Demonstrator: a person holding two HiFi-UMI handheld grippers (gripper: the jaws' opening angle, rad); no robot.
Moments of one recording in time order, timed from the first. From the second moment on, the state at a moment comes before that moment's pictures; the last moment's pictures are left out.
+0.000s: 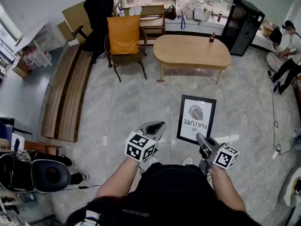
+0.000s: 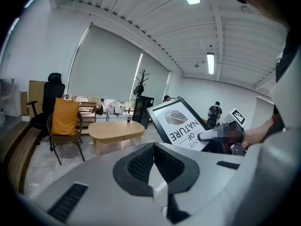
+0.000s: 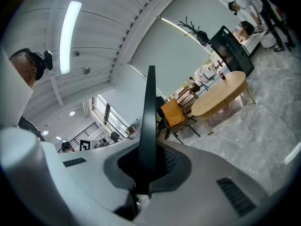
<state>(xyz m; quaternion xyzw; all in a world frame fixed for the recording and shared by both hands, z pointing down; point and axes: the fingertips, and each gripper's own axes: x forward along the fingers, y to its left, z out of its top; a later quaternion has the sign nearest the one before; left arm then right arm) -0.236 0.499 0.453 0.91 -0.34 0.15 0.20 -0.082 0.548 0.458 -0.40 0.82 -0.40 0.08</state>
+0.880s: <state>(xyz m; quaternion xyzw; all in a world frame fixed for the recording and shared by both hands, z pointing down) -0.256 0.491 0.470 0.92 -0.29 0.15 0.22 -0.119 0.536 0.464 -0.40 0.82 -0.41 0.09</state>
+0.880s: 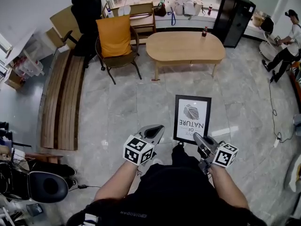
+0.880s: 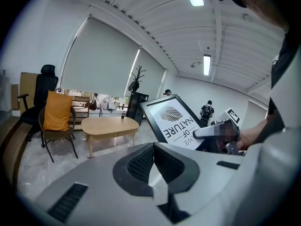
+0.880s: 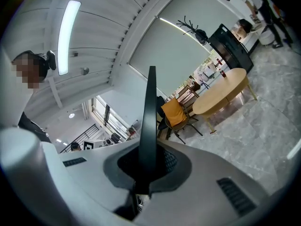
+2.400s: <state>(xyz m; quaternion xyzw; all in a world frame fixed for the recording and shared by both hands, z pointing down) -0.034 0.069 0.502 0.92 -0.26 0.22 0.20 0.119 0.142 0.506 -0.46 0.76 -0.45 0.10</state>
